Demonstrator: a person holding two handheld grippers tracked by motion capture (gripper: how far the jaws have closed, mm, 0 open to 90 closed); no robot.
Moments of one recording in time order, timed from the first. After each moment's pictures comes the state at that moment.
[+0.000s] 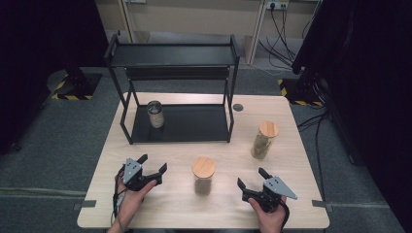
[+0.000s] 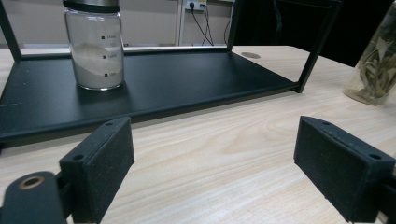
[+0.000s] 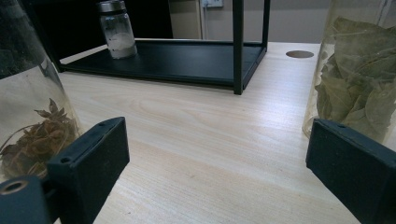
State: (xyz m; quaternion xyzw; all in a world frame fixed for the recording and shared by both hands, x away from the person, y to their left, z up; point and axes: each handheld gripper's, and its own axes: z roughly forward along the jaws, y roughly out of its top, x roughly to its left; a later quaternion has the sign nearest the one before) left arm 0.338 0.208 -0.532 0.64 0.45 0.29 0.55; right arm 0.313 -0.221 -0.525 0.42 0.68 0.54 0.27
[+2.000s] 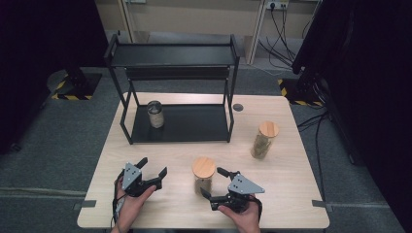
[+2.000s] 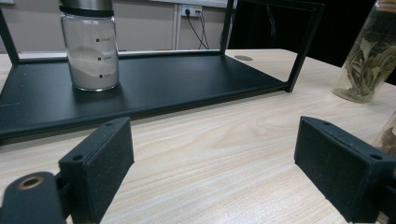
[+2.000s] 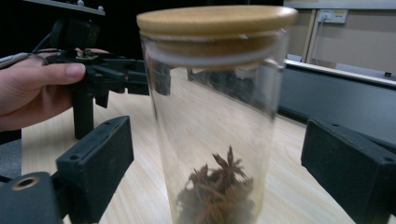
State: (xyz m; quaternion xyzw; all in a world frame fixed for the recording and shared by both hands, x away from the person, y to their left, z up) left arm 0.326 0.207 -0.536 0.64 0.44 0.29 0.56; right arm 0.309 -0.126 -0.499 0.25 0.75 0.59 0.17
